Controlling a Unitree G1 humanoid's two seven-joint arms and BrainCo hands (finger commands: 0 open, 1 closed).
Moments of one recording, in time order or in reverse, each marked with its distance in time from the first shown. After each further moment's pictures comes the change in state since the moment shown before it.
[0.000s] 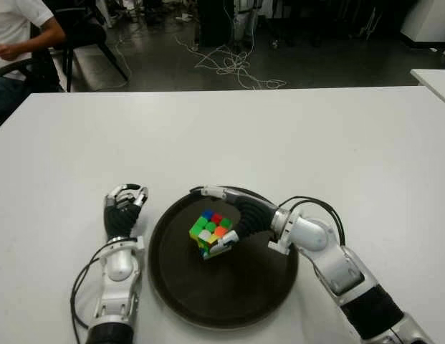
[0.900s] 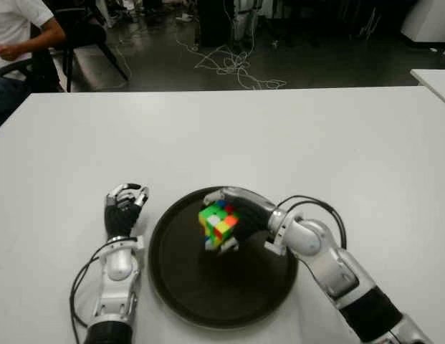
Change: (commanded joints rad) left arm -0.009 0.031 -0.016 0.041 0.012 -0.025 -0.020; right arm 0.016 -0.015 0.030 -0.044 -0.082 -0.013 -0.030
